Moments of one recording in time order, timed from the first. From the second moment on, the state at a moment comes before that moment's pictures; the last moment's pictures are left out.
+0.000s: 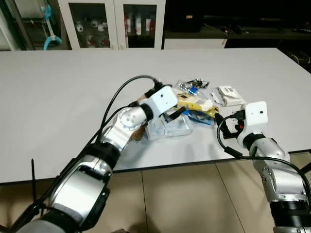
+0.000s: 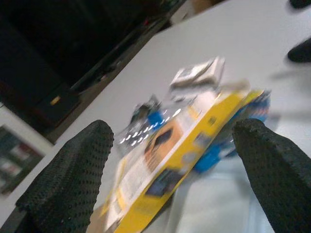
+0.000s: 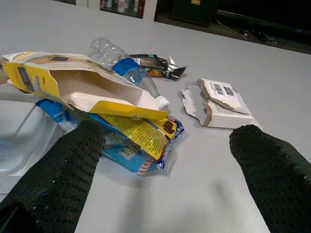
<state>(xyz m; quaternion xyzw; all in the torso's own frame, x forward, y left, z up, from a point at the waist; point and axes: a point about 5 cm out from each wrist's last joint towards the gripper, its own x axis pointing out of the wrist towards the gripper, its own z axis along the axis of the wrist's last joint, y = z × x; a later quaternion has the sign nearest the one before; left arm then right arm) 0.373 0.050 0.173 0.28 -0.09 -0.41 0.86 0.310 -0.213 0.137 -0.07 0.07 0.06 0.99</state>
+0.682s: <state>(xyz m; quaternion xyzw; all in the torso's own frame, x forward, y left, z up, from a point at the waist) 0.376 0.046 0.163 0.35 -0.05 -0.44 0.83 0.302 -0.206 0.137 -0.06 0.07 0.06 0.99</state>
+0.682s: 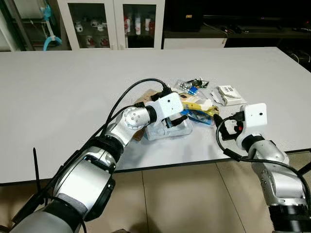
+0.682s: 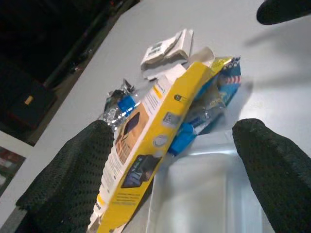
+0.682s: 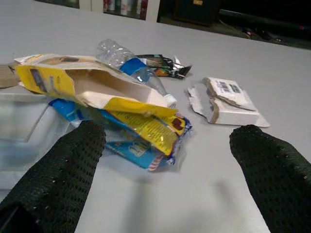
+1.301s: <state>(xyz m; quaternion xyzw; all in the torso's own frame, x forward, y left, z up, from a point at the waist) 0.377 0.012 0.183 0.36 -0.07 -0.44 0.82 0.277 -0.198 0.130 -0.04 0.08 0.05 0.99</state>
